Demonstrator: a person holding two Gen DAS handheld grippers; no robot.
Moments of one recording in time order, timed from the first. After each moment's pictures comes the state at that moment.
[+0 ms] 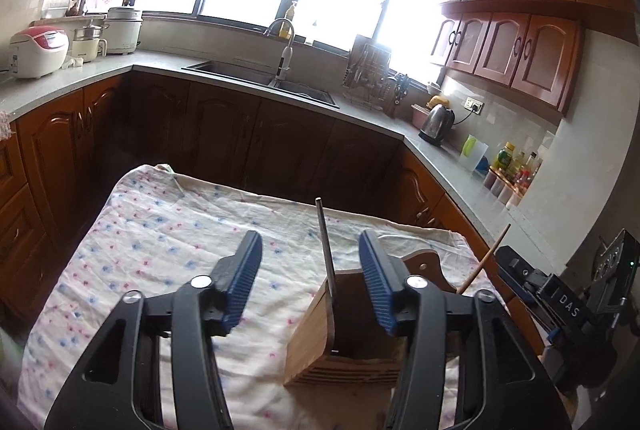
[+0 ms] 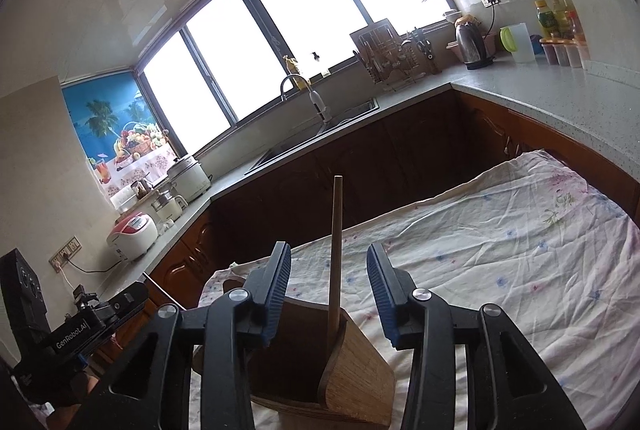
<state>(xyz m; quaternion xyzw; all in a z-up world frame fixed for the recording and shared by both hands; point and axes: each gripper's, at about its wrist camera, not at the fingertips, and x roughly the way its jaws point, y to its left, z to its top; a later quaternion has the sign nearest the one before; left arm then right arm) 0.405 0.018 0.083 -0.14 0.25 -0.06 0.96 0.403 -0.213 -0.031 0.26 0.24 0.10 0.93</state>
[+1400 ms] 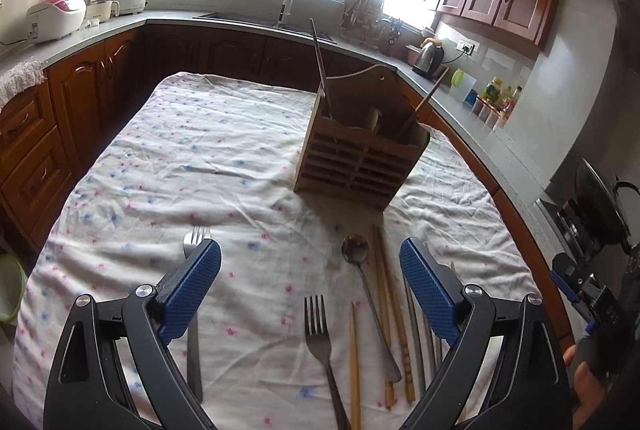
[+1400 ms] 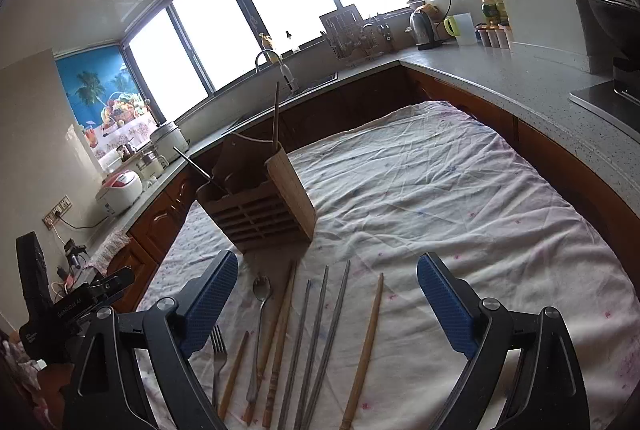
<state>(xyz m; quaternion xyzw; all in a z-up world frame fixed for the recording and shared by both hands) 0.212 0.004 0.024 -0.11 0.34 -0.08 0.93 0.171 -0.257 -0.054 0.23 0.29 0.06 0.93</state>
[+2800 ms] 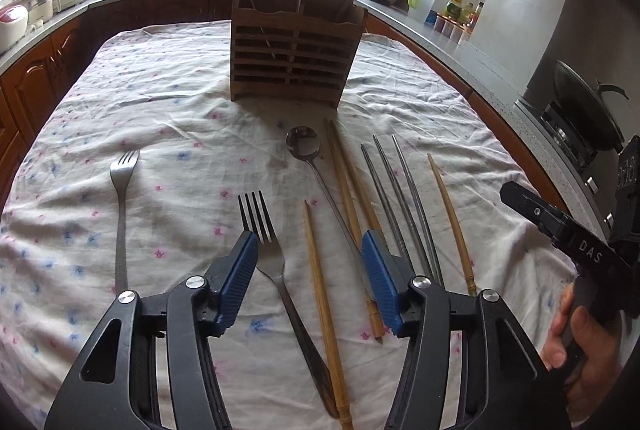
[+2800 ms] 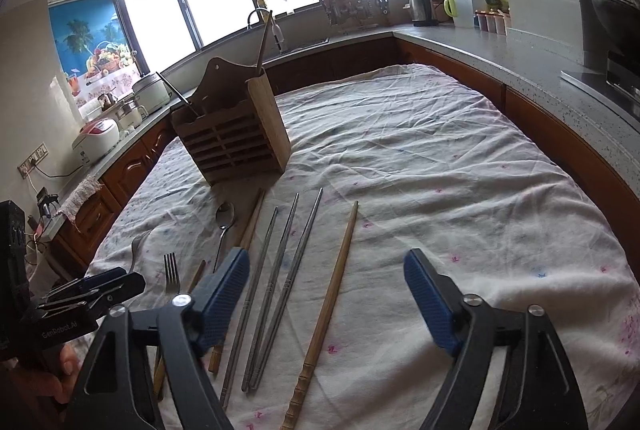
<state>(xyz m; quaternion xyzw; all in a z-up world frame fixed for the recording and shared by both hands) 0.193 -0.054 -0.037 -0.03 0.42 -0.15 0.89 0.159 -0.233 -0.101 0.16 0.36 0.04 0.92</state>
